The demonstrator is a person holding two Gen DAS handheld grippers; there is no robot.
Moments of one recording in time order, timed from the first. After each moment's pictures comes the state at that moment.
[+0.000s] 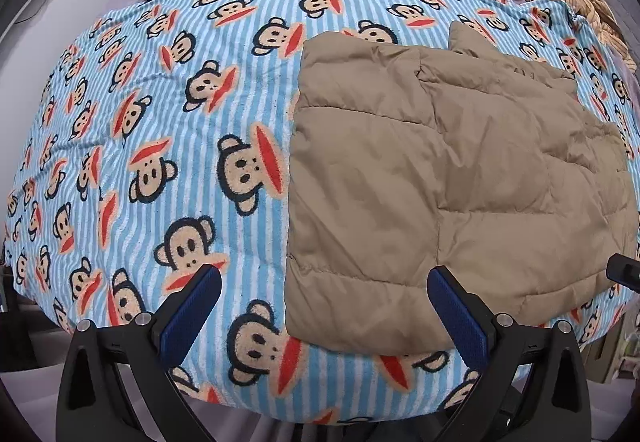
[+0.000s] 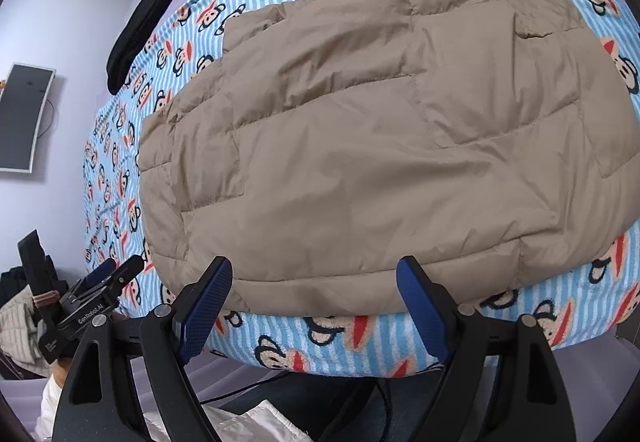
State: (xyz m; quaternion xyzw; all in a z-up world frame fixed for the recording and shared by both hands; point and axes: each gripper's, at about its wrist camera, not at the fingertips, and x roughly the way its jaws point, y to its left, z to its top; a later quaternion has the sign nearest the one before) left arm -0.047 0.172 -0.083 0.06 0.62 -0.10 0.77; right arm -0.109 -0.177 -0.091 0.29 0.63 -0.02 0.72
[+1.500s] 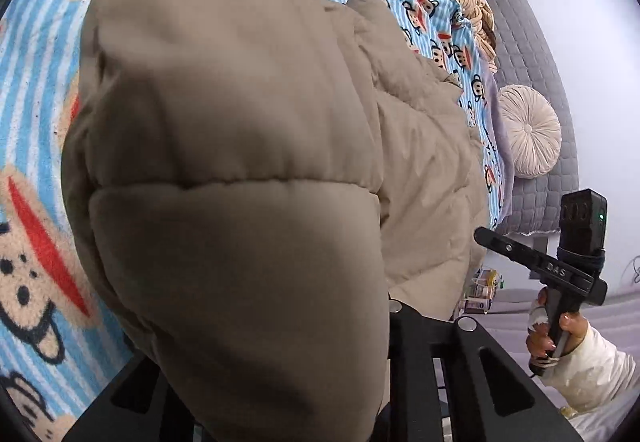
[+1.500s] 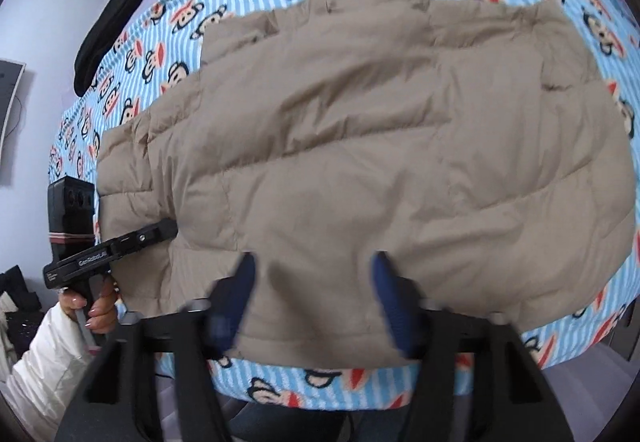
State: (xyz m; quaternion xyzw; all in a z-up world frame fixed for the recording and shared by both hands) left arm 0.048 0.146 -0.175 -0.16 0.67 -0.41 0.60; right arm -0.060 -0.169 -0.096 0.23 0.64 -0.08 0.73
